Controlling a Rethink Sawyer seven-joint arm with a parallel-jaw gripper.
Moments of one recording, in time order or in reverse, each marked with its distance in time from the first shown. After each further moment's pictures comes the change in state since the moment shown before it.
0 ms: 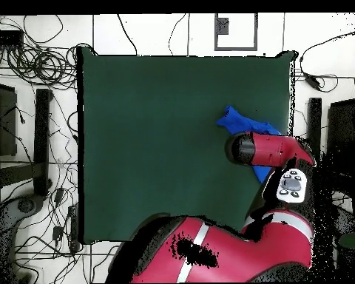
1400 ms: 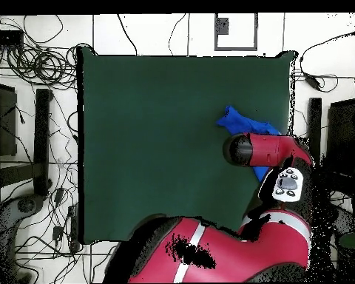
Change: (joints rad) arm 0.009 -0.003 -0.001 -0.001 -0.049 0.000 0.000
